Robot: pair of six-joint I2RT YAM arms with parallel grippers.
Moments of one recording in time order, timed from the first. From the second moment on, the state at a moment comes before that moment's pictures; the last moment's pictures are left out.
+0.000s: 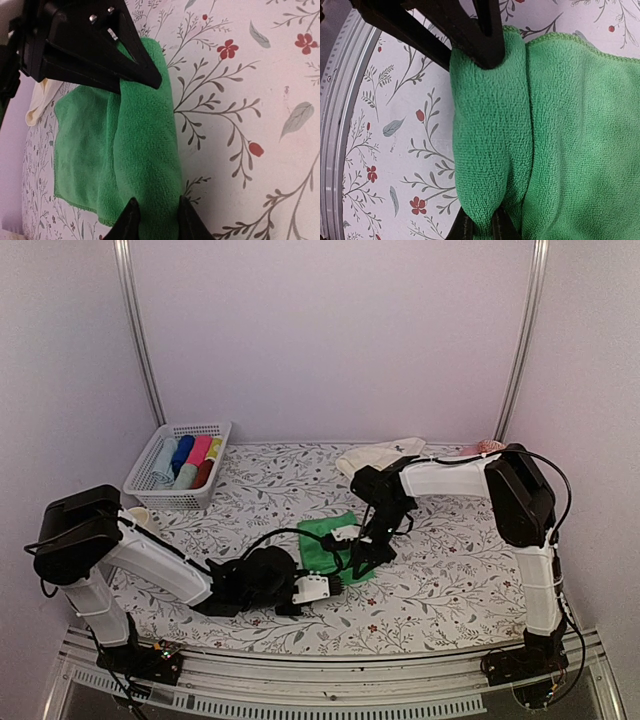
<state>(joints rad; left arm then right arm) -1.15 1.74 0.64 0.44 -0.24 0.61 0.75 2.19 1.63 -1.00 -0.59 -1.07</state>
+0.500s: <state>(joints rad) -1.11 1.72 0.70 0.30 -0.13 0.48 0.74 2.09 1.48 -0.90 -0.59 -1.11</state>
